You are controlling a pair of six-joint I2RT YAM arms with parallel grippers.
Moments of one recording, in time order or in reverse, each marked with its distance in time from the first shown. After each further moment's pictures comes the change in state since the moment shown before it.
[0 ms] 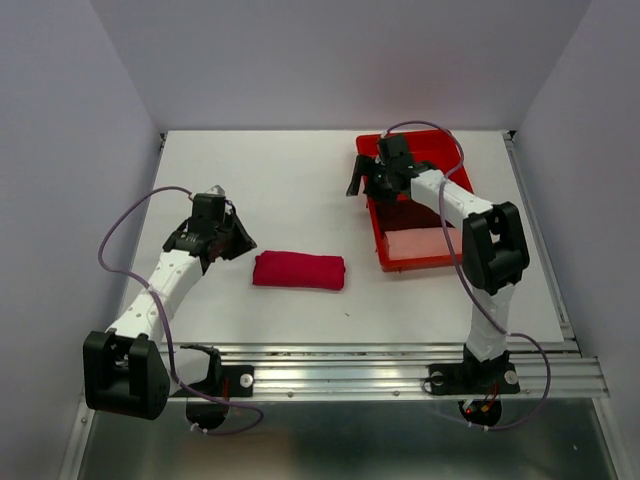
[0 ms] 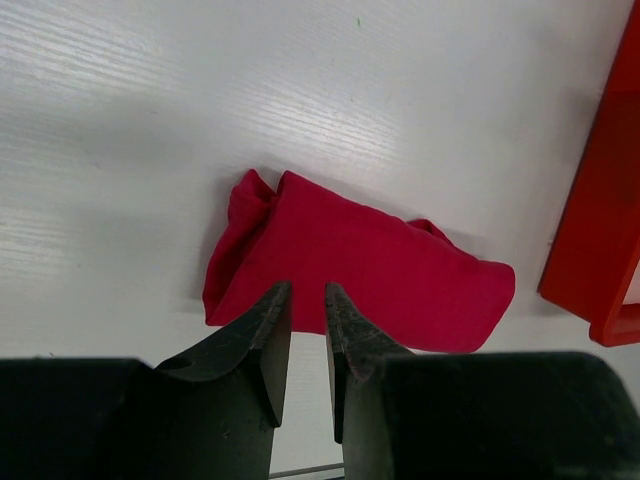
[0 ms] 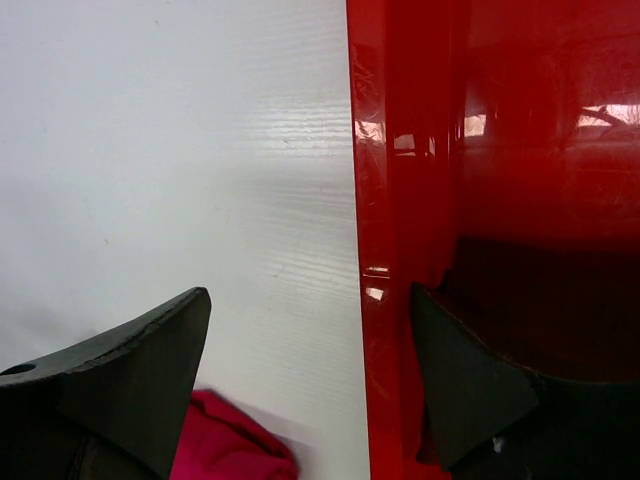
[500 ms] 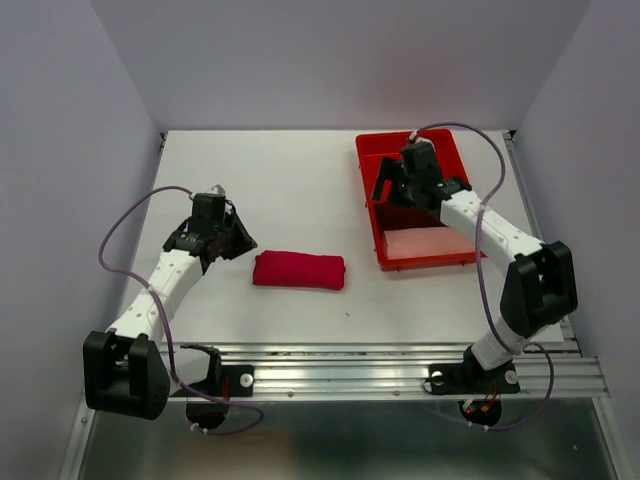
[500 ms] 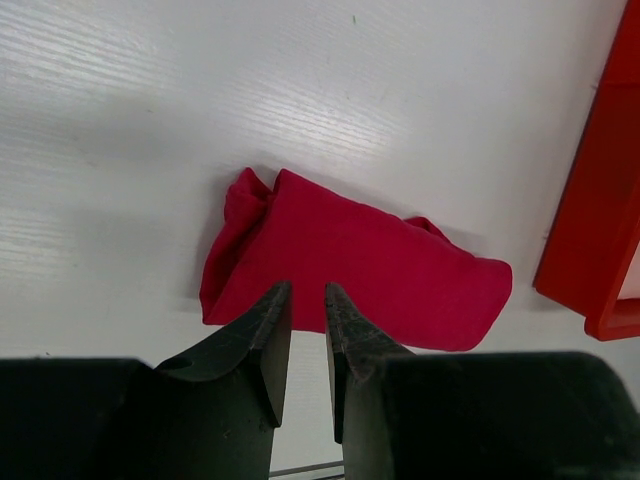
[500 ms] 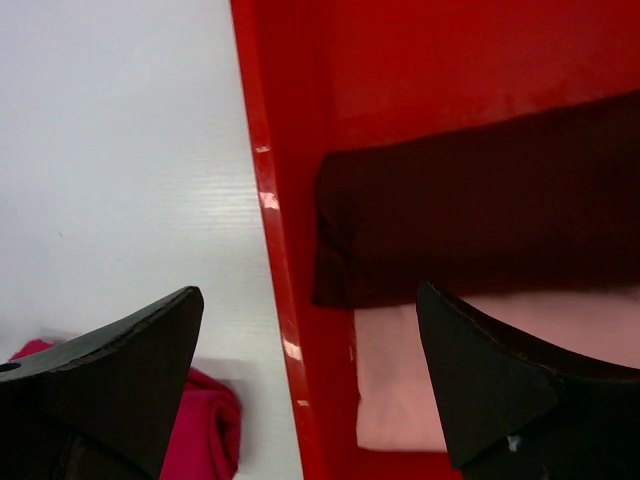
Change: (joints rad) left arm 0.000 0.000 -0.002 0.000 0.009 0.000; right arm 0.011 -0.311 -0.219 -0.012 0.271 -0.025
